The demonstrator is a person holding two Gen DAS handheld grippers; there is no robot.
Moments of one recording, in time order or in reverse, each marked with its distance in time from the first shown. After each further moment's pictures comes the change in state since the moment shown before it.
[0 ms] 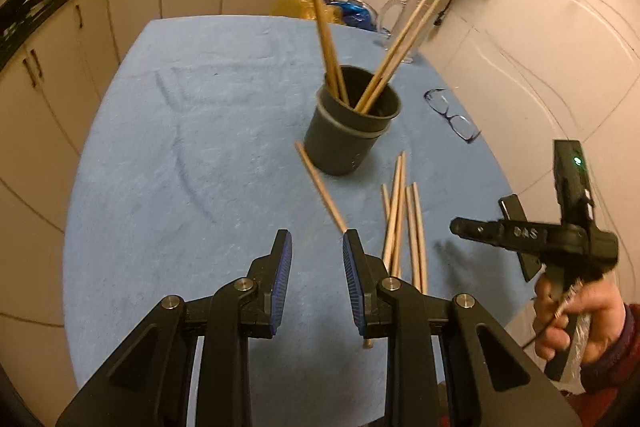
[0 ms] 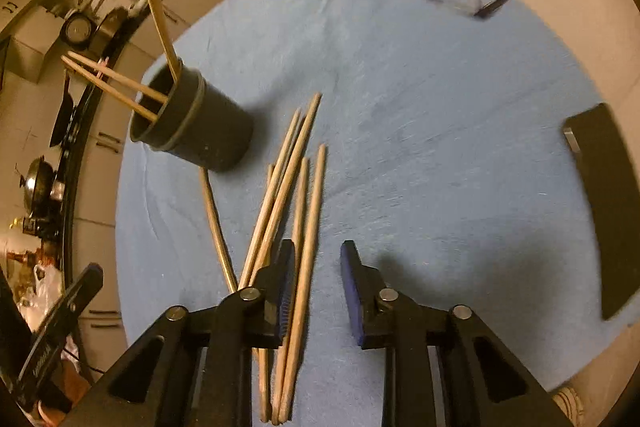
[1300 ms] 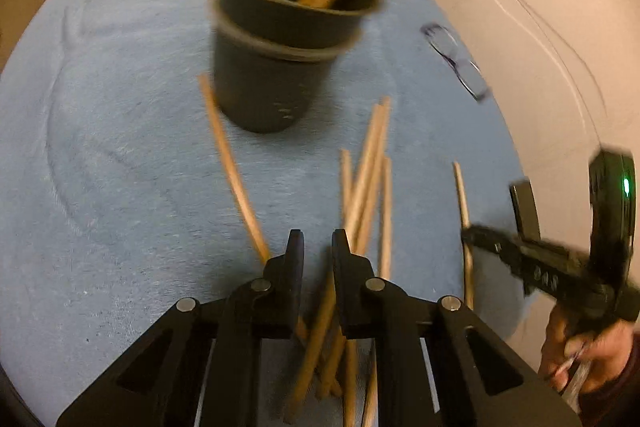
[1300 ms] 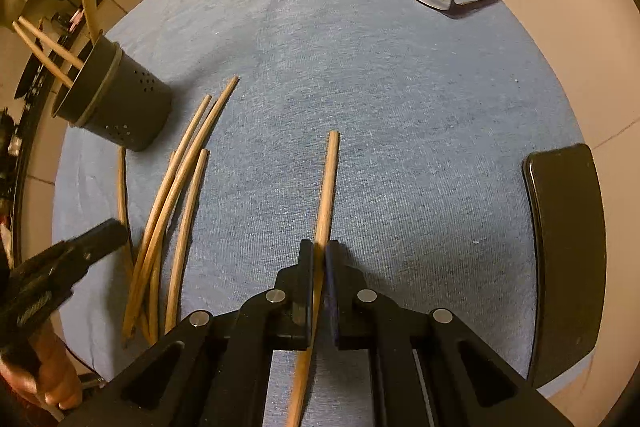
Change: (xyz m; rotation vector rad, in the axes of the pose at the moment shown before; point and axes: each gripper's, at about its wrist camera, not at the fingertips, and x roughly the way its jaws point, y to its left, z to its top) left arm 0.131 -0.050 0.022 -0.086 0.227 -0.066; right arm 0.019 -0.041 0.013 -0.148 0.072 -0.173
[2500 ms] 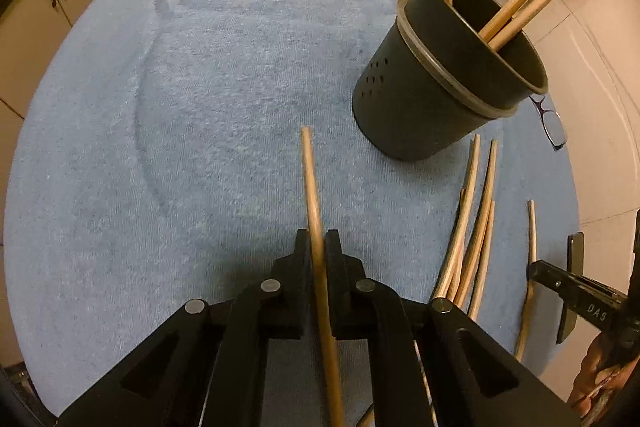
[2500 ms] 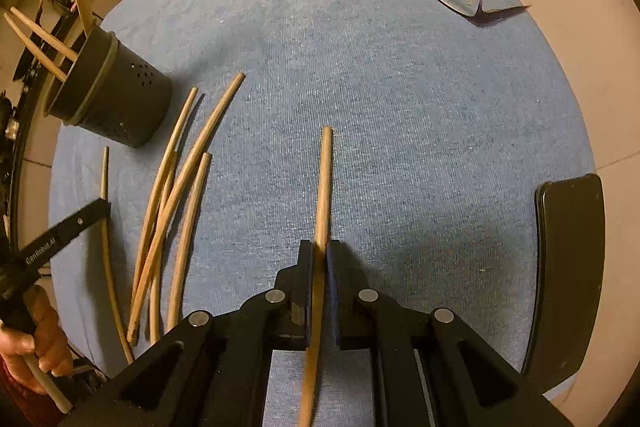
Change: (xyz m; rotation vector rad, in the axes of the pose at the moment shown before) left arm 0.000 0.047 0.020 -0.148 -0.017 0.166; right arm 0.013 0.012 0.029 -0.029 0.064 0.003
